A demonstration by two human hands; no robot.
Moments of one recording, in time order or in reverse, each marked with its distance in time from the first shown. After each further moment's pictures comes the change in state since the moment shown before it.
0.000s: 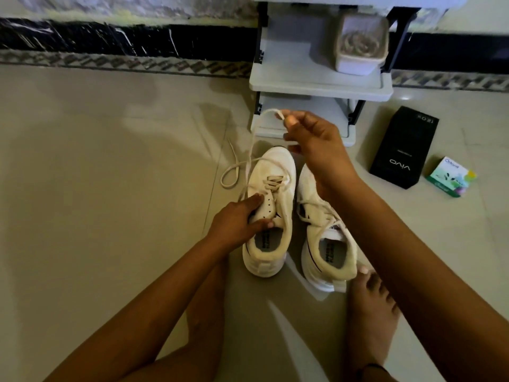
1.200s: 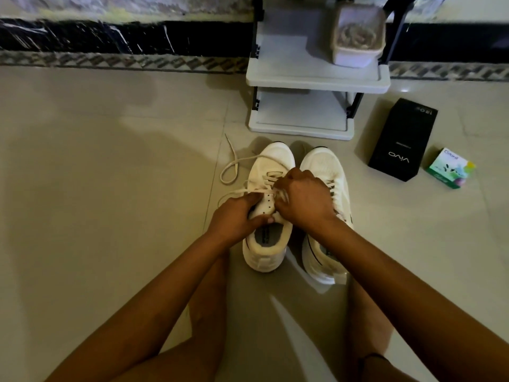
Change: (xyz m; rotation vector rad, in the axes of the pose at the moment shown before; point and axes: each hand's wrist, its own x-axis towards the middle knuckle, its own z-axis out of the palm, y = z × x) left_hand 0.000 0.003 0.001 -0.045 0.072 0.064; right_hand -0.023 0.078 0.000 -1.344 -0.177 -0.130
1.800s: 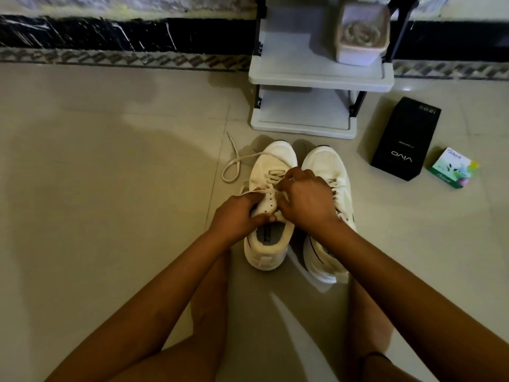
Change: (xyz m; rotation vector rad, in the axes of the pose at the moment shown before) left_hand 0.000 0.001 -0.001 -0.001 -0.017 -0.018; right_hand -0.003 0.000 0.003 -0.021 0.045 -0.036
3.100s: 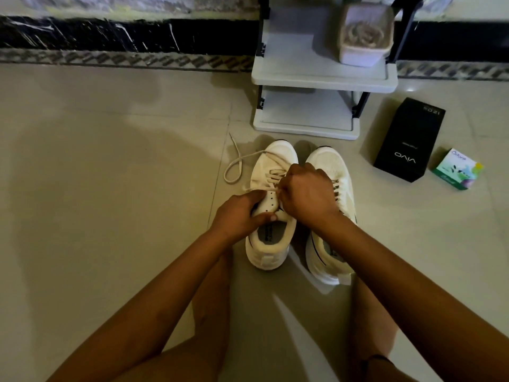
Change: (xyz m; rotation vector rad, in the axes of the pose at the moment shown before) left_hand 0.002 -0.002 -0.002 -0.008 -0.011 -0.008; right_hand 0.009 -0.006 -0.010 -0.056 -0.022 -0.030
